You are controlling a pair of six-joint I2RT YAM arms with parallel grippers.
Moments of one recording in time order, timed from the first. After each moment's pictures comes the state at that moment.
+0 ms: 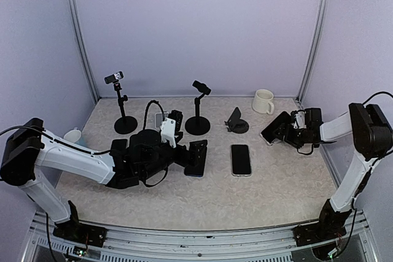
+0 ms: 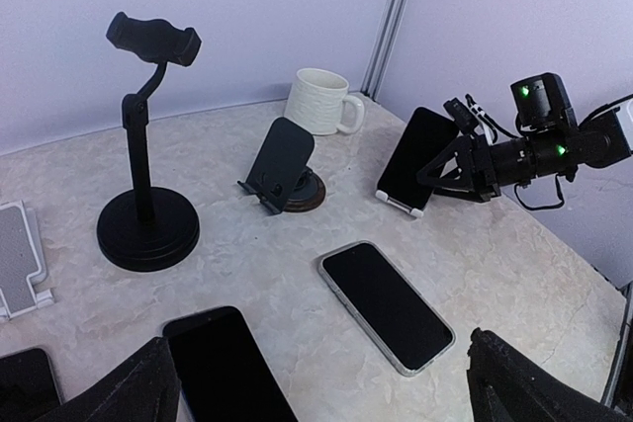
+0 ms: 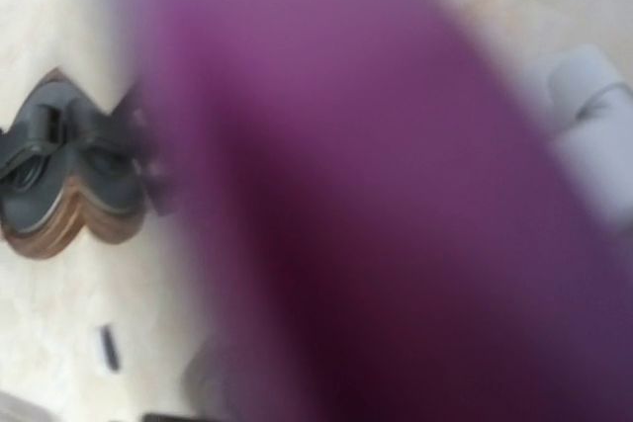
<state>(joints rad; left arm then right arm) -1.07 1.58 0.75 0.66 -0.37 -0.29 -0.02 1.77 0.80 0.21 -0.42 0.36</state>
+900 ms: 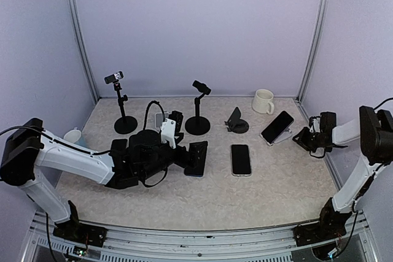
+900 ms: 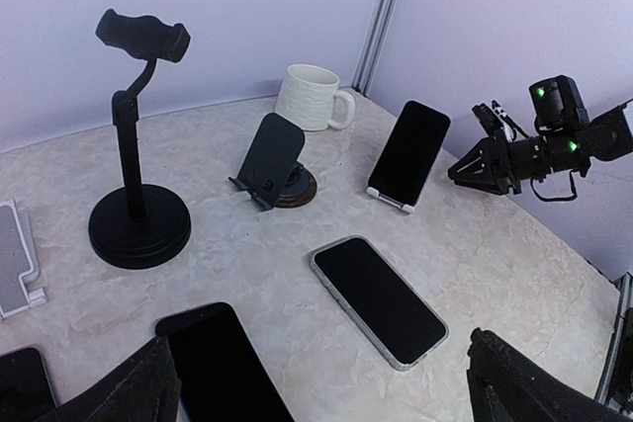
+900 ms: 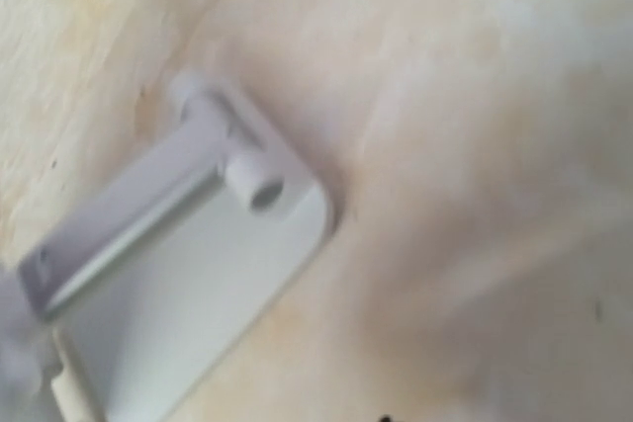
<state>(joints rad) -1.07 1.58 0.74 0.66 -0.34 -0.29 -0.20 1.67 0.71 0.17 -0.40 0.42</state>
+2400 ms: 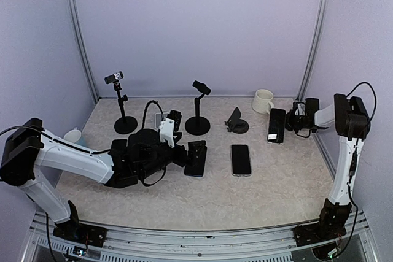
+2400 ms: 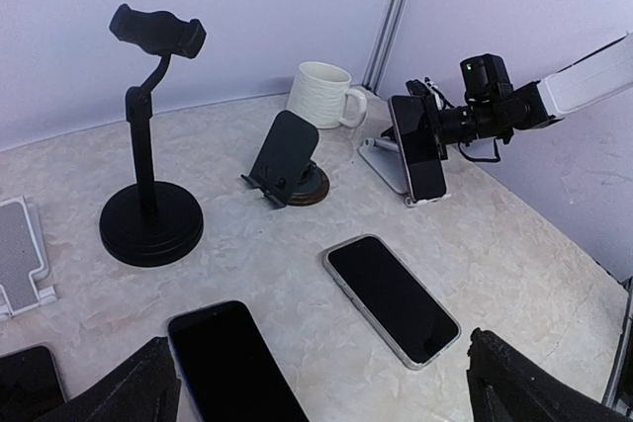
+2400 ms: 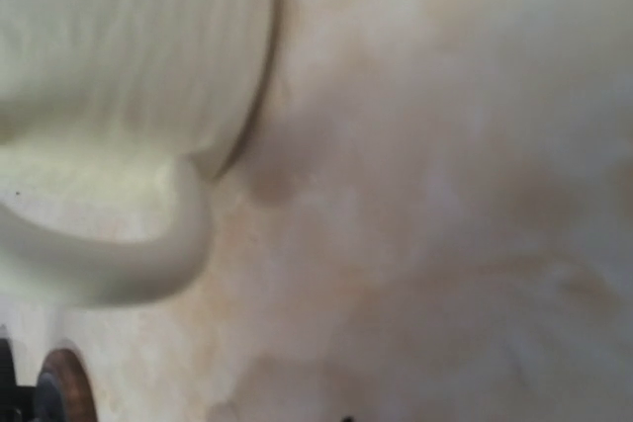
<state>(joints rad) -1.05 1.58 0.73 0.66 -0.34 -0.29 -0.15 2.22 1.31 0.20 -0.65 0.54</state>
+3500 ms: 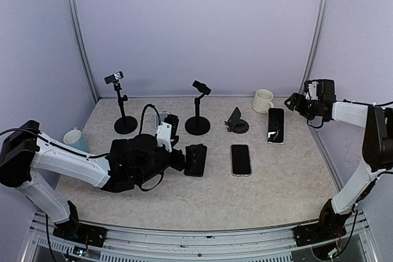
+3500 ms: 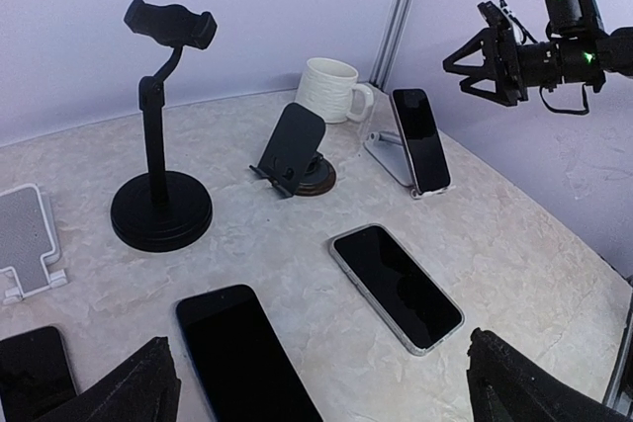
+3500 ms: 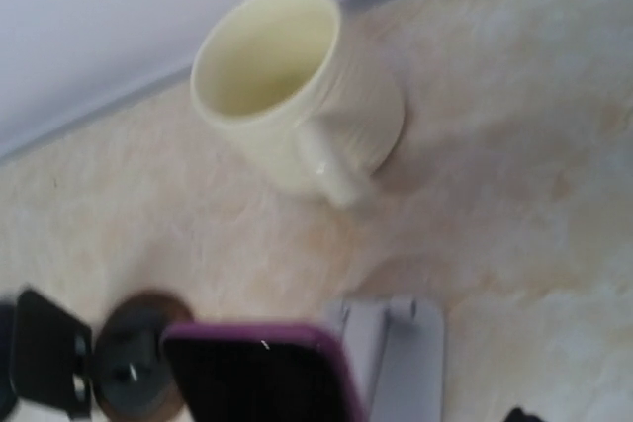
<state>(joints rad) -1.09 1.54 0.69 0.66 -0.40 -0.29 -0.07 1.62 1.09 -0.03 -0.33 0.35</state>
